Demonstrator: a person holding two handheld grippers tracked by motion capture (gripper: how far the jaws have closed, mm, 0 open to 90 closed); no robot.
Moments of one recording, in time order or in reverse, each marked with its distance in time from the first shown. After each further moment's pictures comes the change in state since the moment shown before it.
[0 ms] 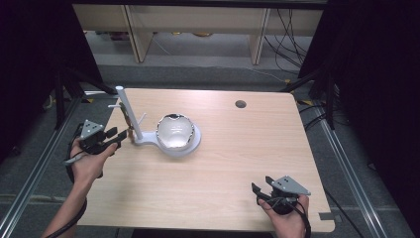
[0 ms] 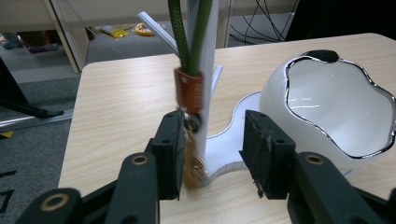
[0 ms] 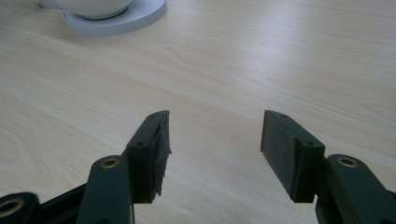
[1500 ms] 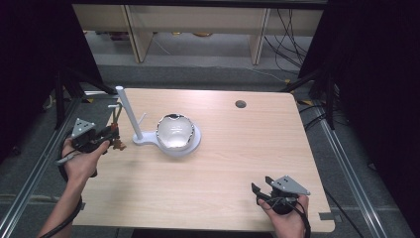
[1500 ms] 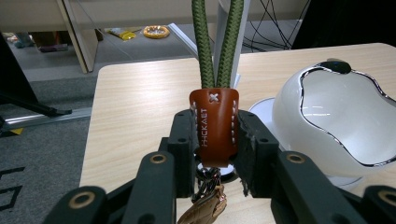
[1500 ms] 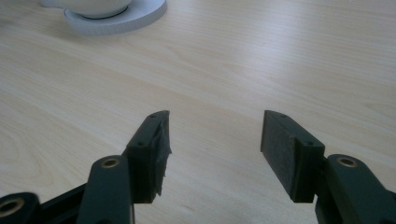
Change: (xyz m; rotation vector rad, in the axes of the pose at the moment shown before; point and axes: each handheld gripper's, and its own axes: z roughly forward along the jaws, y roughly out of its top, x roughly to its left) left arm 0.013 0.004 -0.006 -0.006 0.025 -0.029; right arm 0.001 0.000 0.000 0.006 -0.004 0.015
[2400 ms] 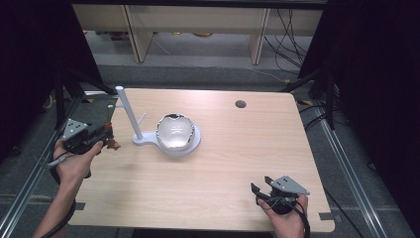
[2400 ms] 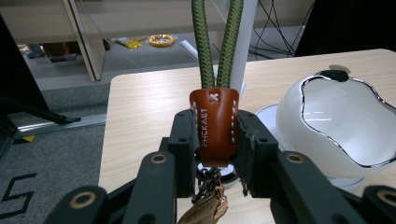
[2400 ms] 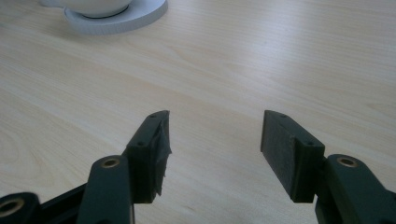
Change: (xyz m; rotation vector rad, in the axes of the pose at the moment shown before) left arm 0.006 0.005 -0.018 -0.032 0.021 0.015; right arm 0.000 0.000 0.001 0.003 0.006 -0.013
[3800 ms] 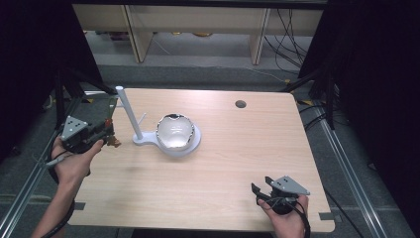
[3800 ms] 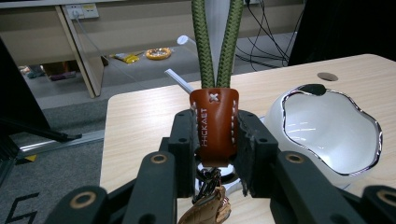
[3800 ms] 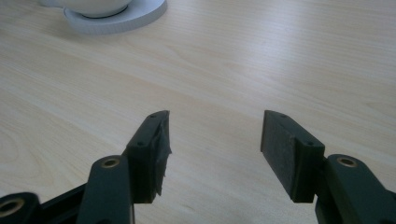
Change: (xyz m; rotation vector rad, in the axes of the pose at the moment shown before) left arm -0.012 0.015 -0.012 -0.044 -0.012 0.052; right arm -0.001 -0.001 0.000 -0.001 0.002 -0.004
